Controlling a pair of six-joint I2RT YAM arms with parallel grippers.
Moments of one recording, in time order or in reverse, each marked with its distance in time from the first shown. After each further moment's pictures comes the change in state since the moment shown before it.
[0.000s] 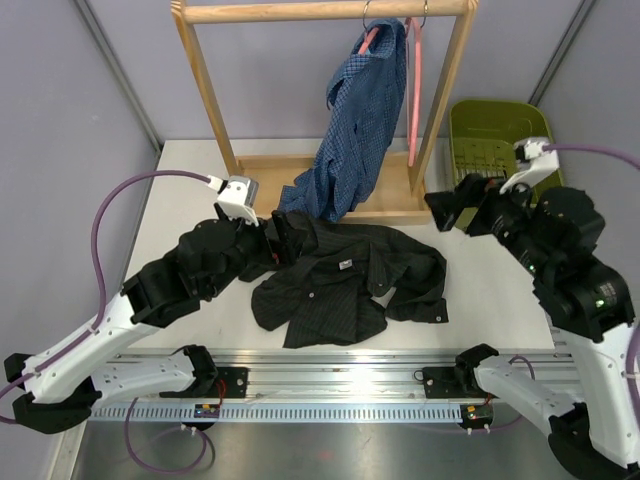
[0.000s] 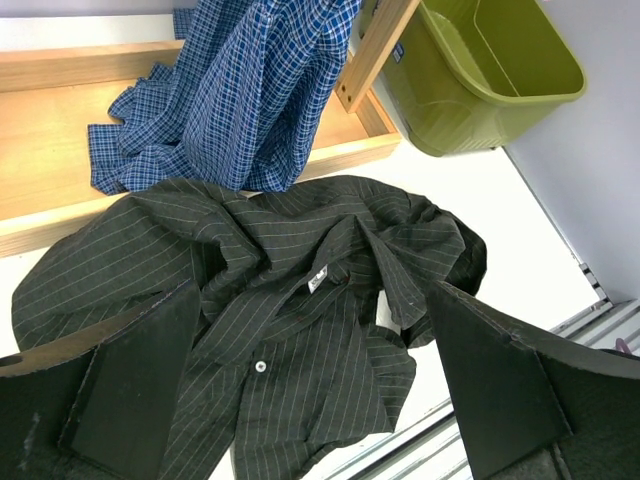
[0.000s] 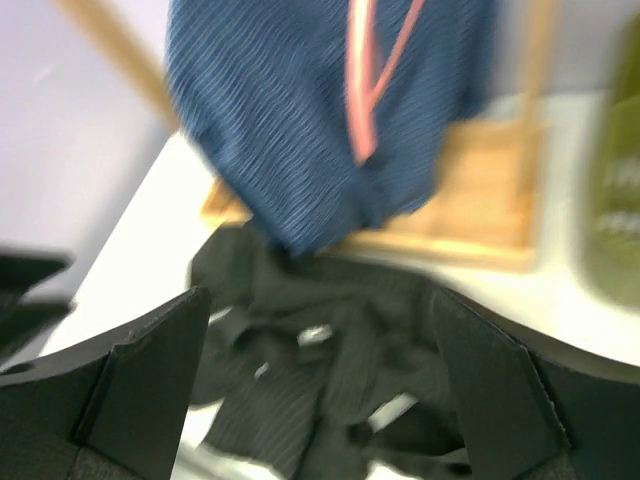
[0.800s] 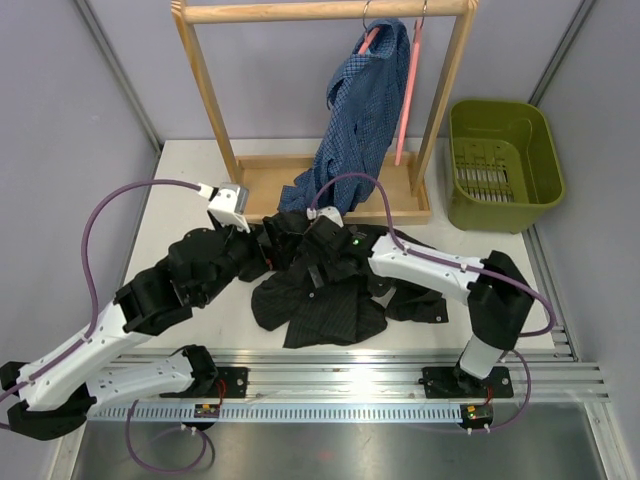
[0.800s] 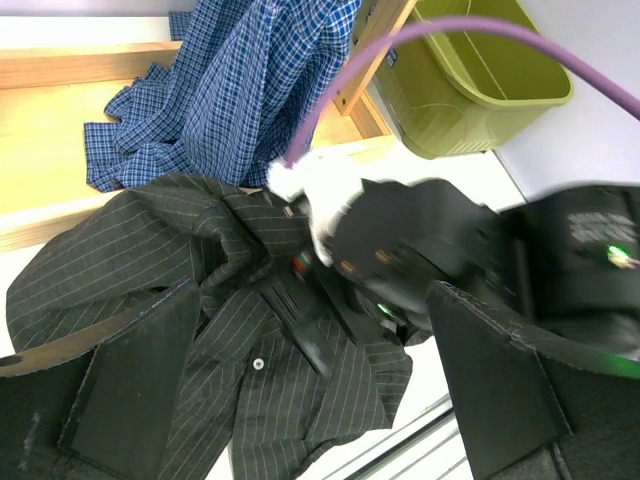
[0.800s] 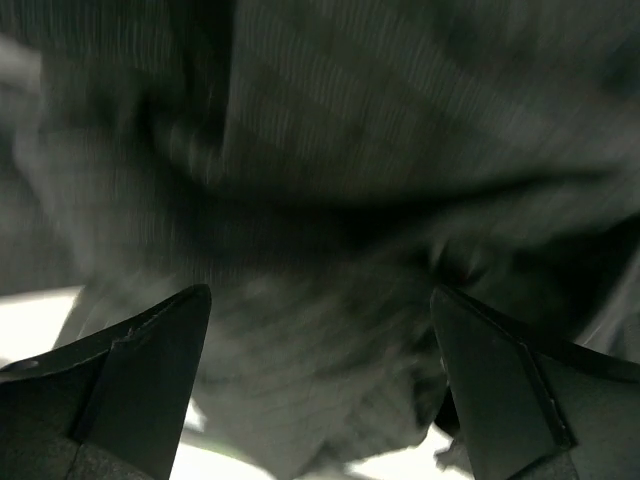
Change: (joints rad) left arm 0.000 -0.067 -0.064 0.028 0.008 -0.005; right arm 0.558 0.784 -0.250 0.109 0.230 0.158
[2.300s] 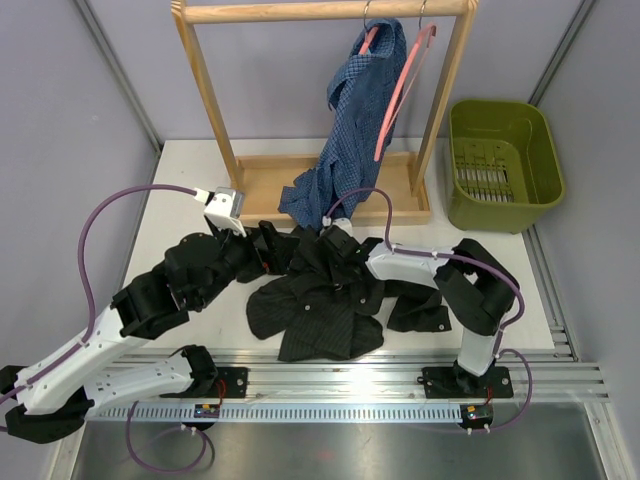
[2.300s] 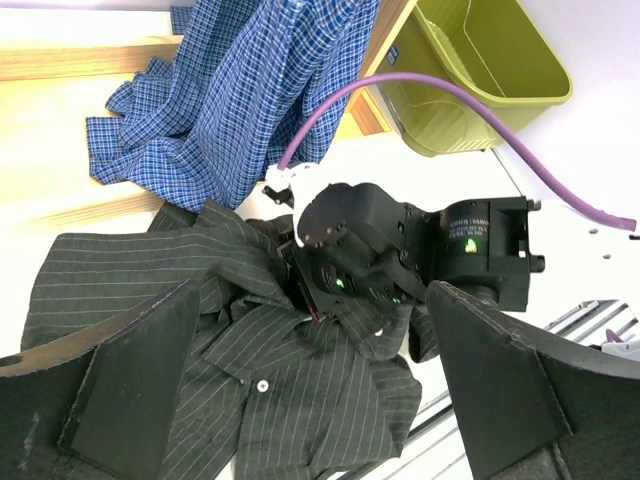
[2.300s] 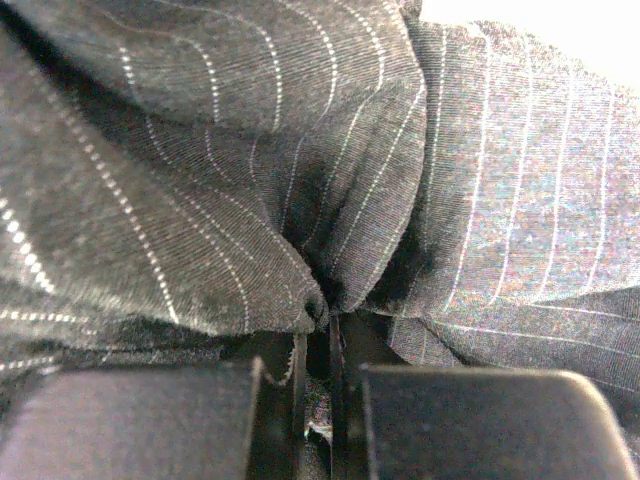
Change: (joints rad) left arm 0.000 -0.044 -0.038 -0.001 0.000 -0.011; right arm -0.108 0.140 -0.200 0.350 -0.049 0.052
